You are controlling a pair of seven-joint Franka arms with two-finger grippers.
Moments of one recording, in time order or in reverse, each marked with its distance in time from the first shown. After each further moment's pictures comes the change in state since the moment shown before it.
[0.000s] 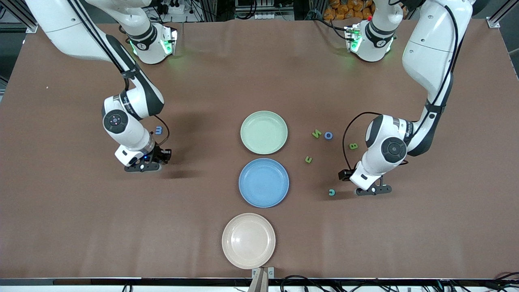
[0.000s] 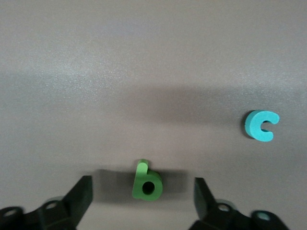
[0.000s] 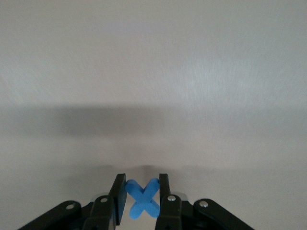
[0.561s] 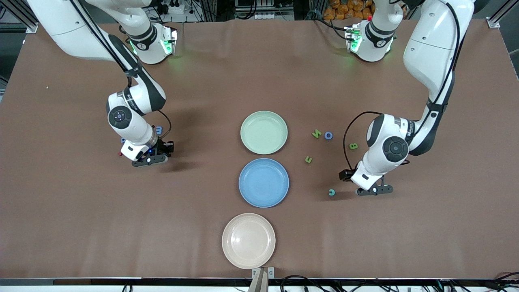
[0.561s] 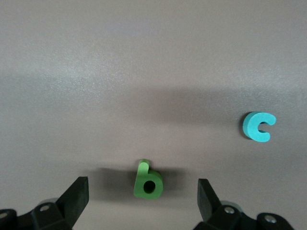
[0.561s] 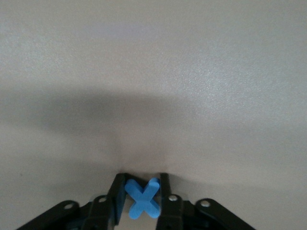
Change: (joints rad) left arm 0.001 -0.008 0.000 0.000 0.000 -0.005 0.000; right arm -0.011 -0.002 -0.003 -0.119 0.000 0.094 -0.155
